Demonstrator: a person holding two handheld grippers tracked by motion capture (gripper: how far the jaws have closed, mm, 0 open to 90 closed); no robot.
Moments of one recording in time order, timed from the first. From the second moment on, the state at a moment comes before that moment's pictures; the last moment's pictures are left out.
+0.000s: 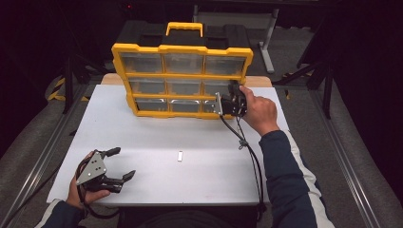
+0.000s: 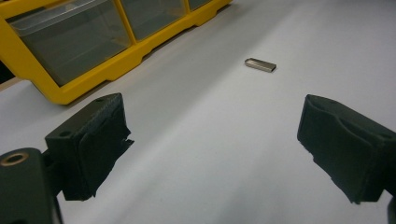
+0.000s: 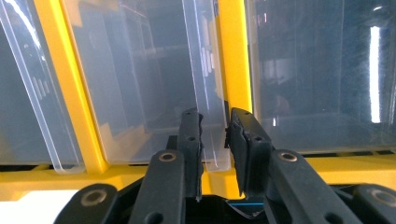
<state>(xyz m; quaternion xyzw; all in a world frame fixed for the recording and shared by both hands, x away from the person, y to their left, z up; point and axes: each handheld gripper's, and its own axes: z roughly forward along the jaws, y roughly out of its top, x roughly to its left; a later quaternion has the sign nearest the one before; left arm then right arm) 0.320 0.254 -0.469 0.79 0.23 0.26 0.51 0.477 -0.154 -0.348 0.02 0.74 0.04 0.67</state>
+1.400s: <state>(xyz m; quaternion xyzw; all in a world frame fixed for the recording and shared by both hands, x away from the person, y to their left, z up) 0.320 0.257 -0.468 0.79 0.23 0.25 0.51 0.449 -0.153 -0.355 0.00 0.73 0.02 0.69</state>
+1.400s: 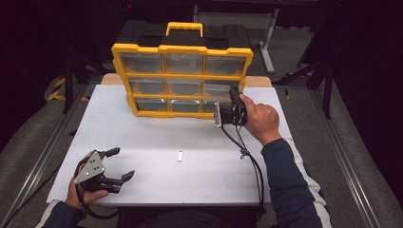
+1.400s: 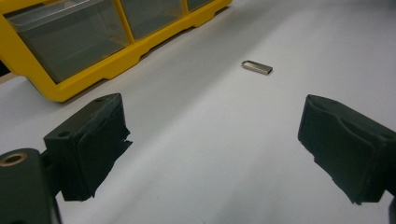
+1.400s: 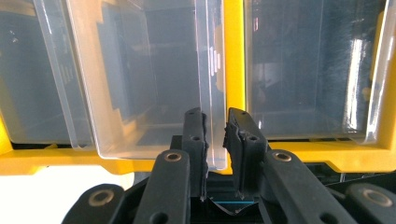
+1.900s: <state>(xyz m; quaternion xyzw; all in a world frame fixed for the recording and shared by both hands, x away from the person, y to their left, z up) 0.319 0.256 -0.468 0.79 0.23 0.25 0.51 0.434 -0.154 -0.358 0.01 0.72 0.03 0.69</state>
